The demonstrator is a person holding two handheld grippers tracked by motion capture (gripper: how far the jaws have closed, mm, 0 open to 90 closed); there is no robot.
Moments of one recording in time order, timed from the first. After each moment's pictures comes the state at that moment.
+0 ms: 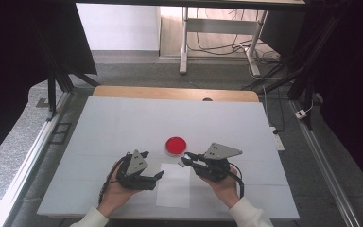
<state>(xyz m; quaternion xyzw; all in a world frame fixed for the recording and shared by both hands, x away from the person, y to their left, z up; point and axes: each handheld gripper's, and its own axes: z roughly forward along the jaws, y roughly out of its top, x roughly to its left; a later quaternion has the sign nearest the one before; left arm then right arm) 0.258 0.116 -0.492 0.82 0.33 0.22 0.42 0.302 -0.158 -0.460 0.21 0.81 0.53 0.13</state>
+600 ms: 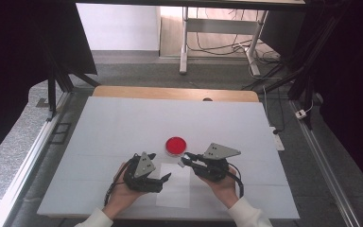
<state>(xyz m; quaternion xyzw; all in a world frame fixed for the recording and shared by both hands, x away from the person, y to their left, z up) 0.256 0.096 -0.493 0.82 0.31 0.21 0.42 0.303 -0.156 -0.465 0.21 0.81 0.53 0.13</state>
